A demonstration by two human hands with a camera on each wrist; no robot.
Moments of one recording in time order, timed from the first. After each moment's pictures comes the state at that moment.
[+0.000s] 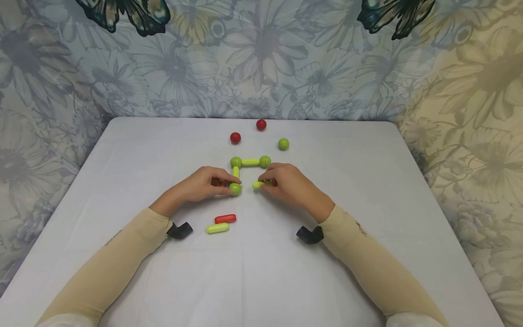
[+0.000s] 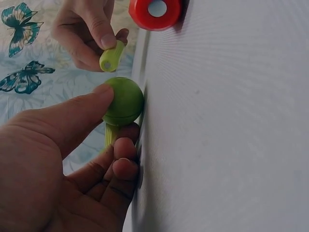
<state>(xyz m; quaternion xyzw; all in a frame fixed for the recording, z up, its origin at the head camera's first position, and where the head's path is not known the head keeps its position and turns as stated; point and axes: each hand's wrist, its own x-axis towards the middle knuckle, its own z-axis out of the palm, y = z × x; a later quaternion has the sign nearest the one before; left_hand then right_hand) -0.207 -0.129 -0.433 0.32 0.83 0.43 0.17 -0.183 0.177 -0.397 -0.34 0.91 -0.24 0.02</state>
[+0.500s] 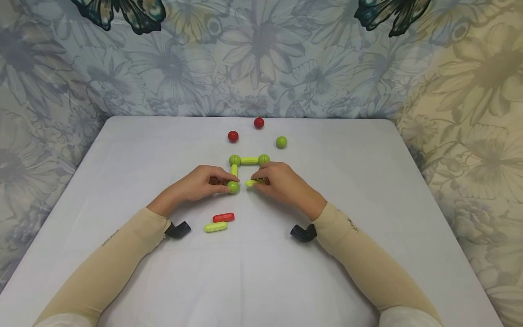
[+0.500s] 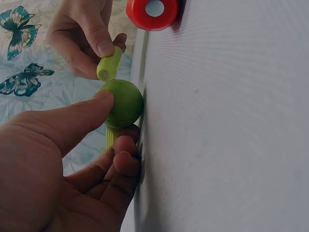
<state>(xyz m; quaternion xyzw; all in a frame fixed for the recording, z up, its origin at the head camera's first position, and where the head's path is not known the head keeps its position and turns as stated) -0.205 -0.127 -0.428 0.32 0.84 0.42 0.17 -0.184 0.166 -0.400 -0.35 0.90 -0.25 0.02</state>
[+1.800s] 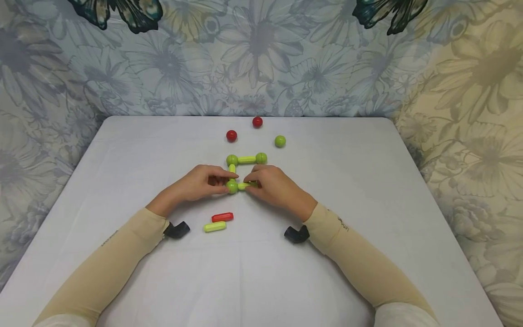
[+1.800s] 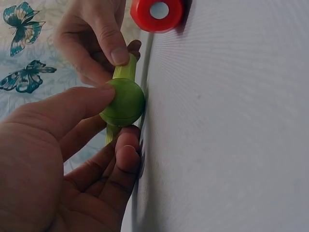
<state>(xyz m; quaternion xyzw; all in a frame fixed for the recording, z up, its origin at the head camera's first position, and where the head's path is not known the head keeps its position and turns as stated) -0.207 -0.127 -0.433 0.31 0.83 0.43 0.17 -0.183 0.151 -0.414 -0.37 0.90 -0.25 0.01</state>
